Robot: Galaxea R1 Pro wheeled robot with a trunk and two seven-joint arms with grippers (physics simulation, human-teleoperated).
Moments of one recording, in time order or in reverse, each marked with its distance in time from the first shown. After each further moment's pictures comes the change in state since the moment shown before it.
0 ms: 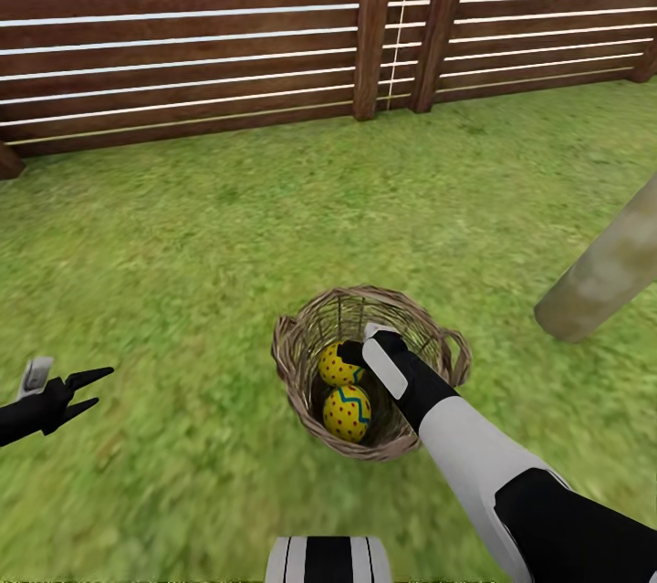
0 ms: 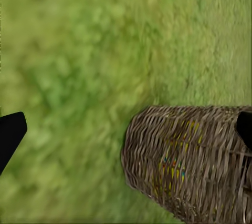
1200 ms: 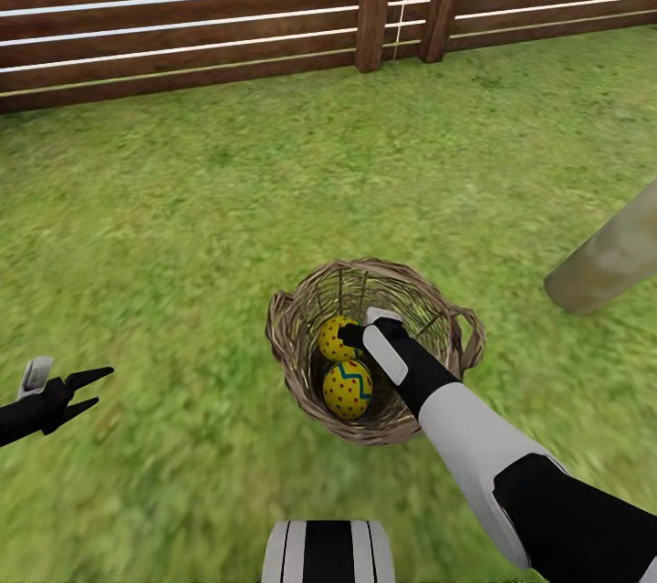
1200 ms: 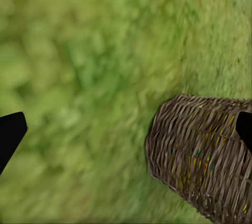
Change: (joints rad) left arm 0.000 0.000 0.000 0.000 0.002 0.000 0.000; right arm -0.047 0.000 -0.004 0.000 -0.003 -0.051 -0.001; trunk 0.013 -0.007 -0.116
